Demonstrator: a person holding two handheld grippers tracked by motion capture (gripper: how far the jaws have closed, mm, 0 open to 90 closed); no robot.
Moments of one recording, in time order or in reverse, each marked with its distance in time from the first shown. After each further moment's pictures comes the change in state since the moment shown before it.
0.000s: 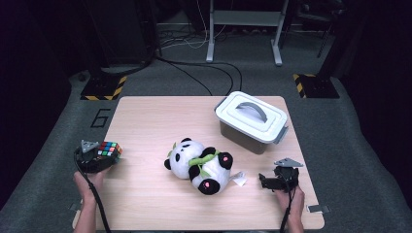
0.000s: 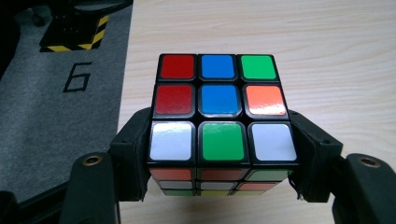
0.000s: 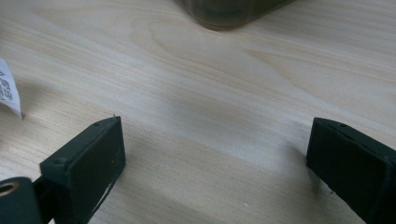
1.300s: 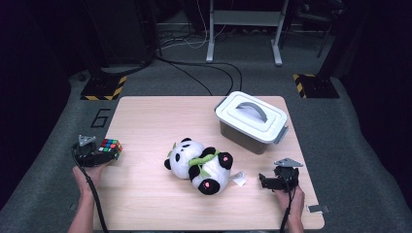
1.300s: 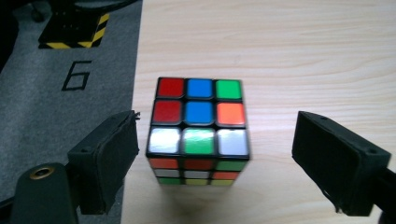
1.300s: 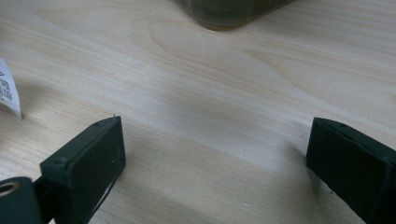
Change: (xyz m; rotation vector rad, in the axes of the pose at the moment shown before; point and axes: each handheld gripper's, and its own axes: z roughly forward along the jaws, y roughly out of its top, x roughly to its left) left arm 0.009 0.015 0.003 -0.012 -0.017 -0.023; right arm 0.000 0.000 0.000 0.000 -0.001 0.001
